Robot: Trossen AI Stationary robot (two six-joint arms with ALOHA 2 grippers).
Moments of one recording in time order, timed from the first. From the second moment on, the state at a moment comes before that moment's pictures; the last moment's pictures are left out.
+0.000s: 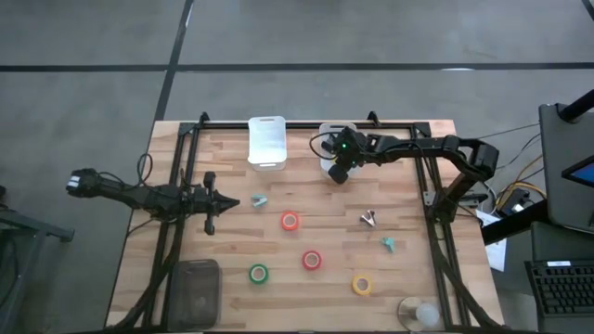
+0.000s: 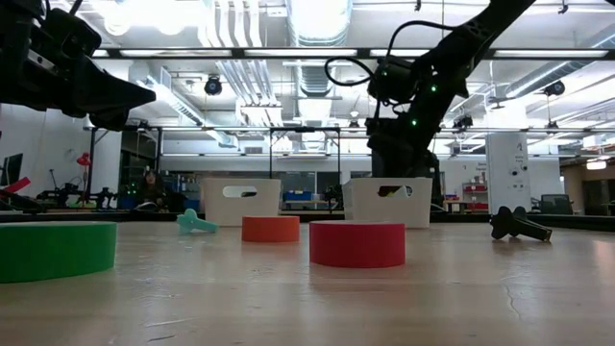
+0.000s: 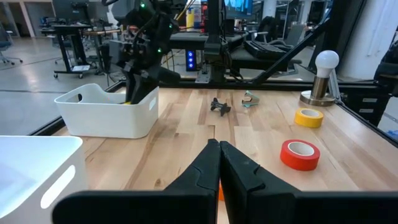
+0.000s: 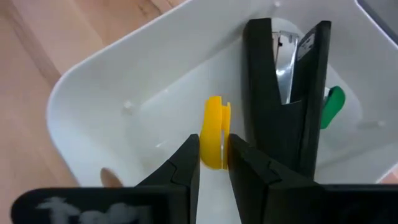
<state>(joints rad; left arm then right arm) -0.23 0.26 0.01 0.14 -0.31 -0.03 -0.45 1.64 0.95 -0.32 0.13 0.16</state>
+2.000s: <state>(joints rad) -0.23 0.26 0.01 0.14 -0.31 -0.03 0.18 1.49 0.94 -0.22 0.02 0.10</state>
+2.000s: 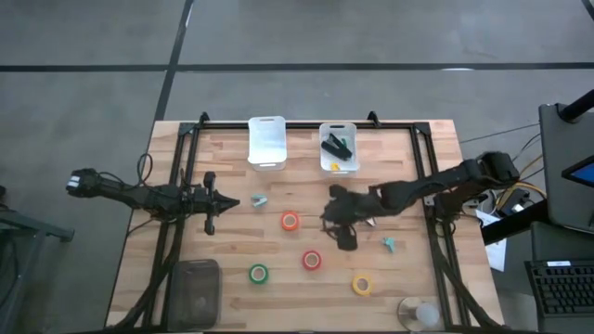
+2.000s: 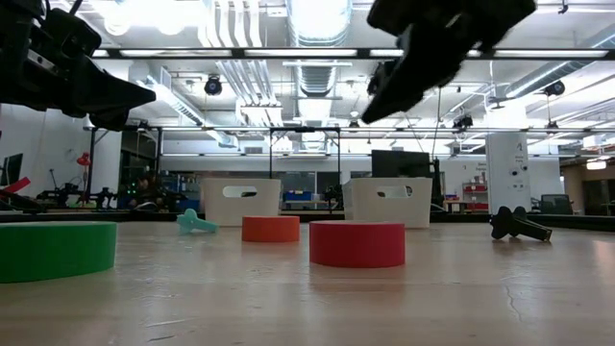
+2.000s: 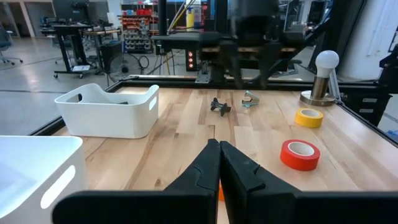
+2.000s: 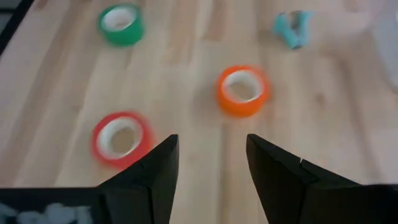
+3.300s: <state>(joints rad) -0.23 0.26 0.01 0.13 -0.31 -0.03 0.61 1.64 0.93 -0.50 -0.02 0.52</state>
